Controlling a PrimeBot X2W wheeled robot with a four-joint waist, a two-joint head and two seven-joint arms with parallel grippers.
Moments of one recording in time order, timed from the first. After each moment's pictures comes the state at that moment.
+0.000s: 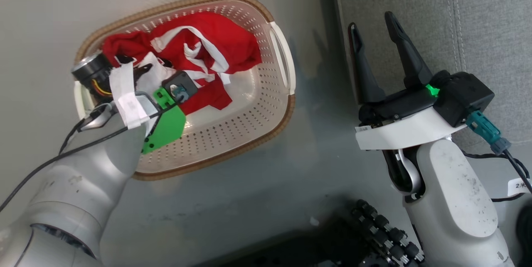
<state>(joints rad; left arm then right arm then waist) -1.05 0.16 -0.86 1.25 0.13 -0.13 -0.04 -0.44 -0.05 0.22 0.06 0.23 0.13 -0.26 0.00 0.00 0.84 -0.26</state>
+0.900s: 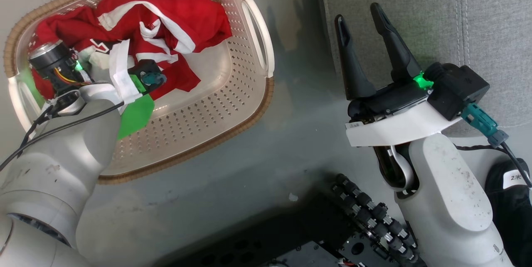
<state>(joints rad) -1.12 0.23 -0.96 1.29 0.17 -0.12 0.28 -0.48 -0.05 0.27 0.06 0.30 0.13 -0.26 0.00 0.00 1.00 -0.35</state>
